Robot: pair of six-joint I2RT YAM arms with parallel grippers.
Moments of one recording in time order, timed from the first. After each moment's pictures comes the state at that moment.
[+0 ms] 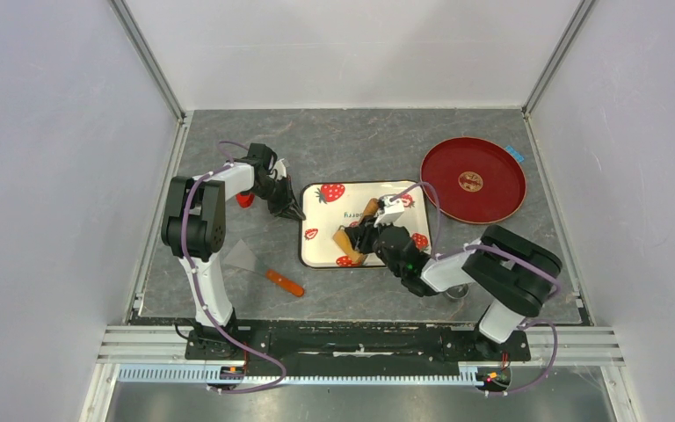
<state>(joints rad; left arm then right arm) -0.16 1.99 1.27 -0.58 0.55 -0.39 0.90 1.71 0.44 1.02 0.36 0.58</state>
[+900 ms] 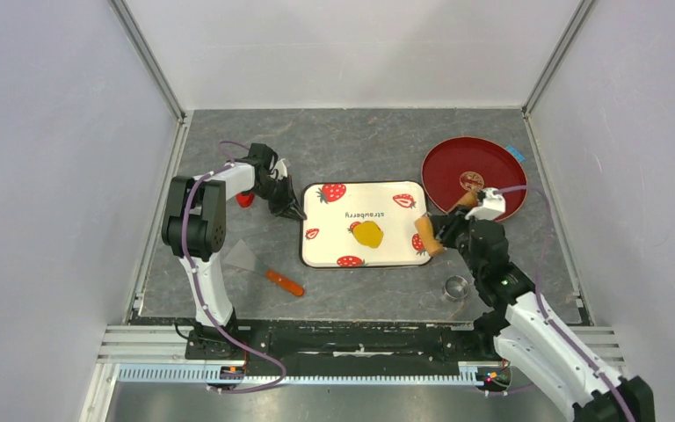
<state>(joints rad) -0.17 2.00 1.27 -0.58 0.56 -0.39 0.46 0.70 0.36 0.05 0.22 0.55</state>
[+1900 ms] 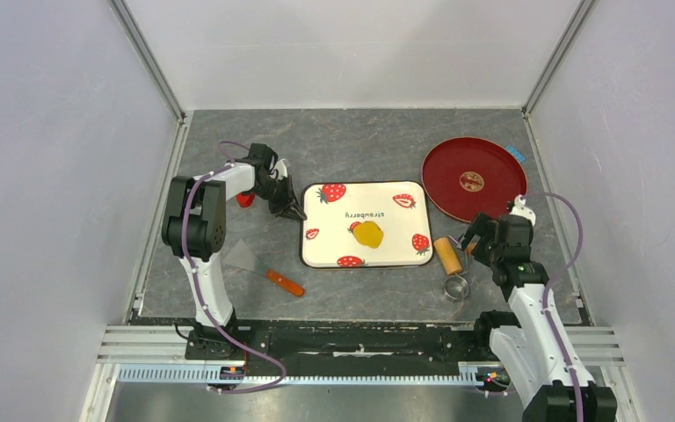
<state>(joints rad) -0.17 2.00 1.27 -0.58 0.56 -0.39 -0.04 0.71 0.37 -0.40 0.07 0.47</state>
